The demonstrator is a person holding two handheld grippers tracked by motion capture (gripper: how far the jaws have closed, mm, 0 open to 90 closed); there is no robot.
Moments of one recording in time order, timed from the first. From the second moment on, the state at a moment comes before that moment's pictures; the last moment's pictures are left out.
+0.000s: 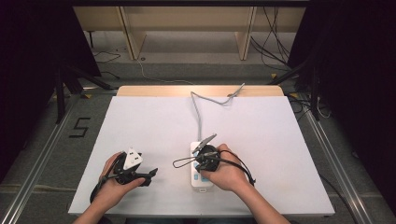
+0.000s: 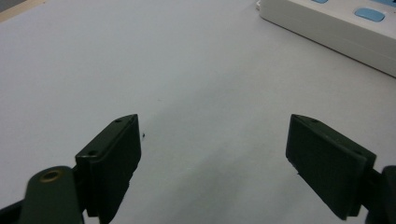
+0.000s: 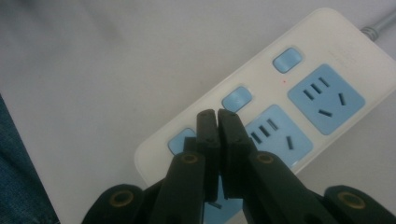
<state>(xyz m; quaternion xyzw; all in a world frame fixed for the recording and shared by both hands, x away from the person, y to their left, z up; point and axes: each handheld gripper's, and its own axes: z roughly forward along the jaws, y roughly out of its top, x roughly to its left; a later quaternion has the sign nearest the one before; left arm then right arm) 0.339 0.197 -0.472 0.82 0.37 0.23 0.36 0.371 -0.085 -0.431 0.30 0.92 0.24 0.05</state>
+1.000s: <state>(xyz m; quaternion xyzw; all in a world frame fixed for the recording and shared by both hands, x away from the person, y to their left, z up) 0.341 0.198 -0.473 0.82 0.37 0.24 0.36 0.374 -0.194 -0.444 0.41 0.84 0.34 0.11</state>
